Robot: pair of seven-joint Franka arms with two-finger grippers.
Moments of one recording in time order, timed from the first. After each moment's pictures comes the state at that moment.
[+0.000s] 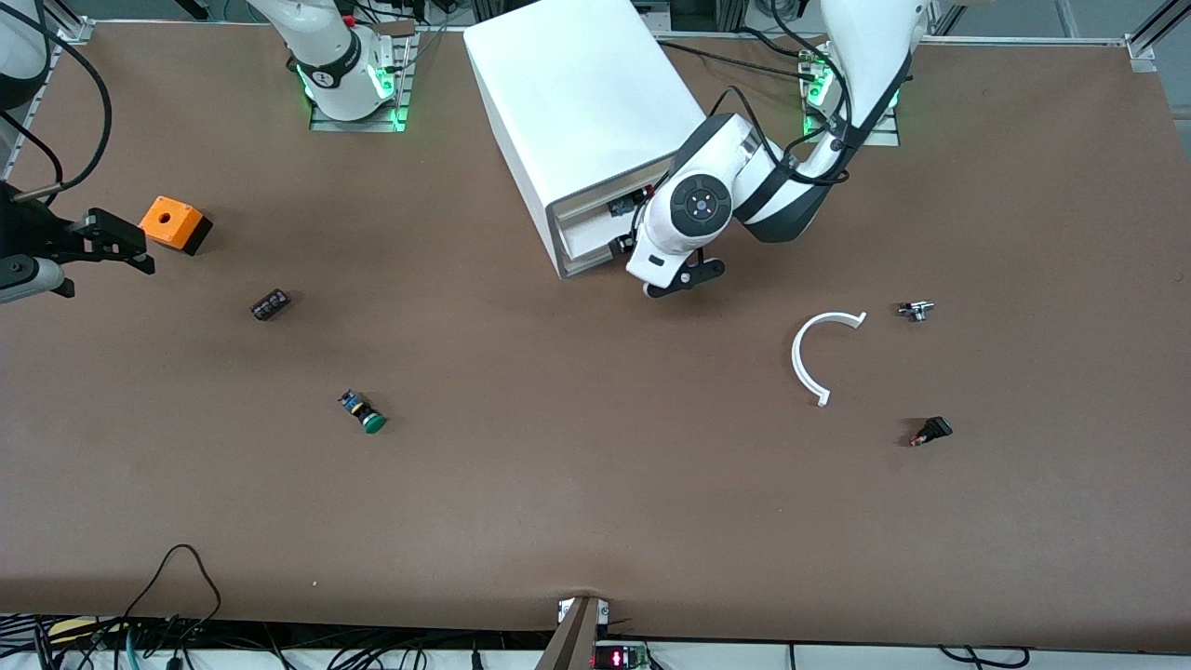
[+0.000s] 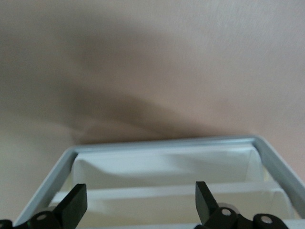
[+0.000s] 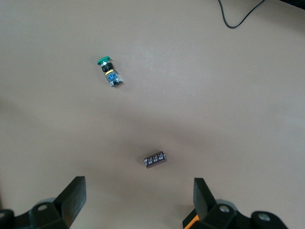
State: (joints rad) left arm -0.33 0.47 -0.42 -1.86 -0.22 2.06 -0.99; right arm -0.08 0.12 0.02 -1.57 0.01 1.69 -0.39
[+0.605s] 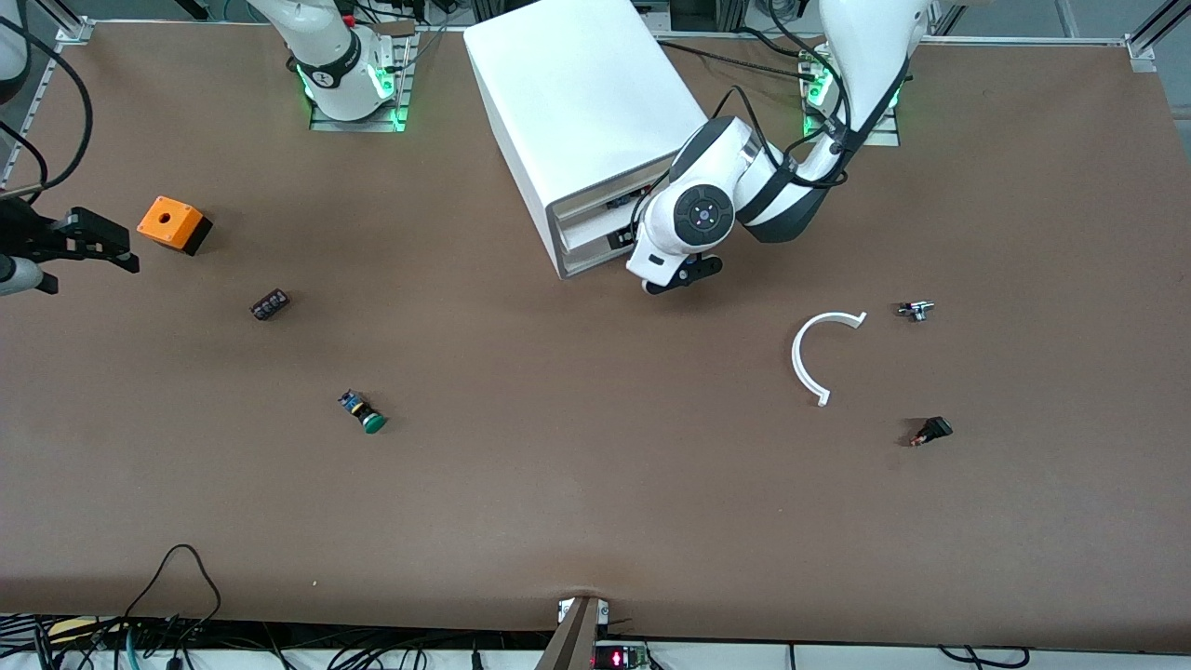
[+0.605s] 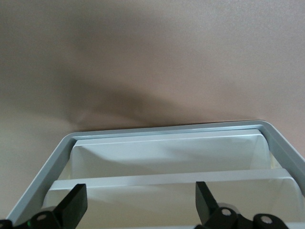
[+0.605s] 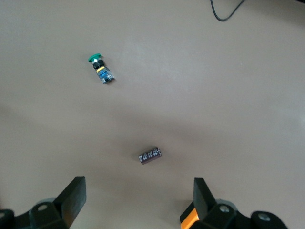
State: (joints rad) left arm -0.33 0.48 -0.42 -1.86 -0.25 2.04 -0.97; right arm -0.09 0.12 -0.01 -1.57 0.01 1.68 -0.39
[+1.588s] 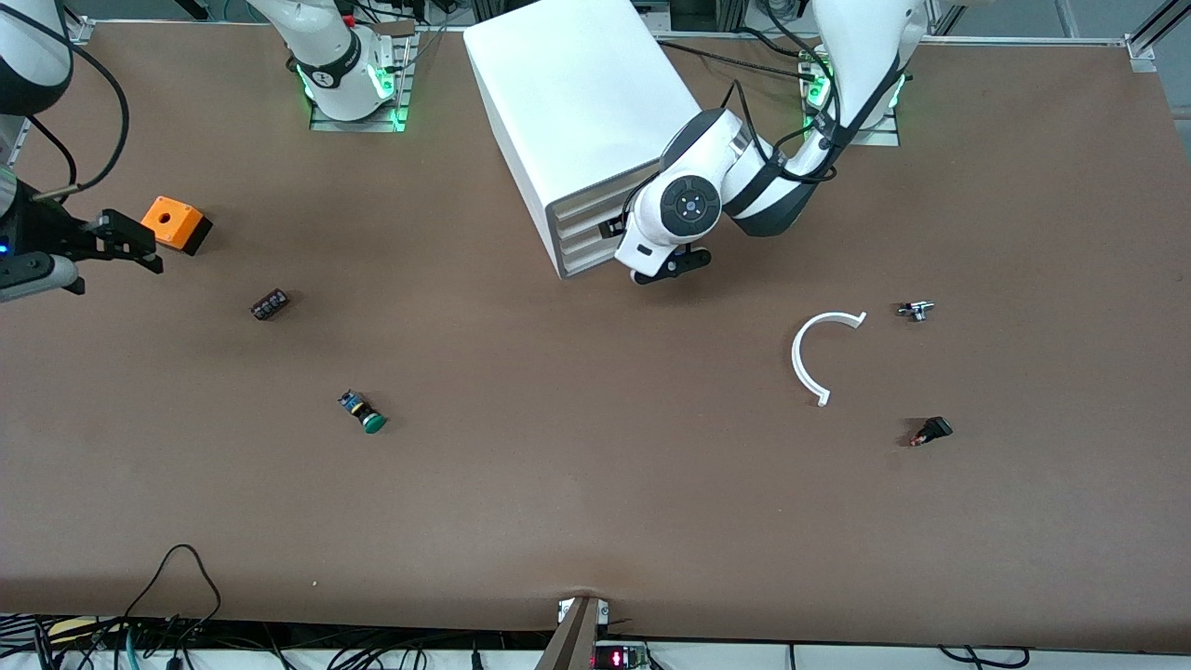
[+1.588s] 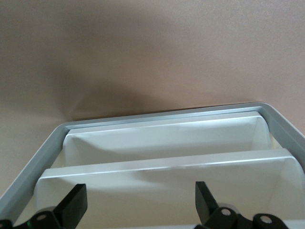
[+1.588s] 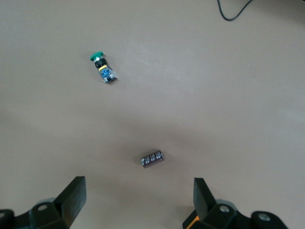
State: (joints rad) left arm -0.33 0.48 -0.45 -1.86 -0.25 2.04 -0.97; right arm -0.08 0.05 -0.01 -1.70 0.01 1.77 -0.39
